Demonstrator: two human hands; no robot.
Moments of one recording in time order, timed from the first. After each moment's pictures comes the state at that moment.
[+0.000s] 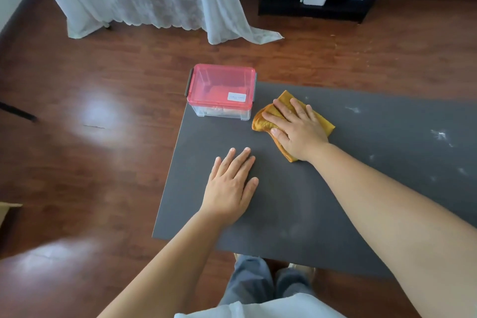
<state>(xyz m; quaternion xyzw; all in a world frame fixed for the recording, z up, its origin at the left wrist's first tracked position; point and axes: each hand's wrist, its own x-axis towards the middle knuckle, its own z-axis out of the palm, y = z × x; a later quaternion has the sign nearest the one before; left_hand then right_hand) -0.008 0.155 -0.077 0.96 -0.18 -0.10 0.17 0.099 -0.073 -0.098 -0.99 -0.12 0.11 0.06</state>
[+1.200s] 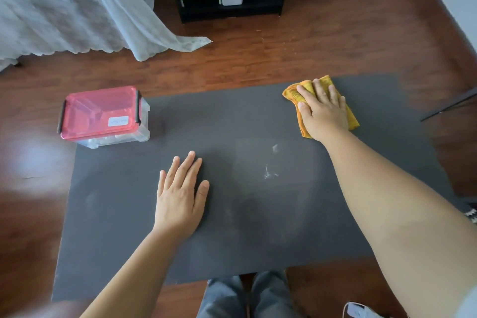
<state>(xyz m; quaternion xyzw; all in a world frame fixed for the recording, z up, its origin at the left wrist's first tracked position) -0.007 0.059 -0.081 0.97 -0.17 -0.09 0.18 0.050 -0.317 -0.097 -0.97 0.22 0.07 0.11</state>
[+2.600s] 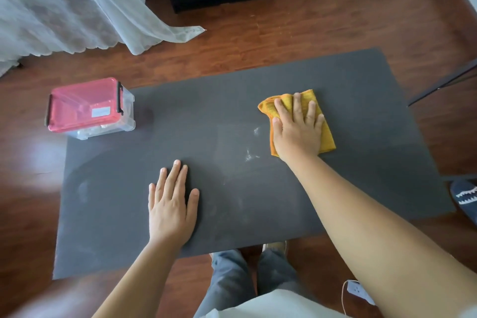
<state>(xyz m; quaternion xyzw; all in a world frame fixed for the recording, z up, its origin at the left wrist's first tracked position) -0.063 0.051 -0.087 0.98 -0.11 -0.09 0.14 -0.022 -0.251 -0.102 -0.95 0.27 0.05 0.13</state>
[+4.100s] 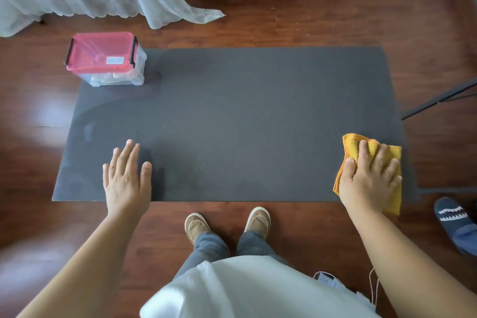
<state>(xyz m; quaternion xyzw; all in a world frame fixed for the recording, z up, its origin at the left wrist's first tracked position) -0.112 0.113 -0.081 0.99 0.03 -0.01 0.16 -0.212 -0.339 -0.091 -0.91 0.40 0.07 0.11</state>
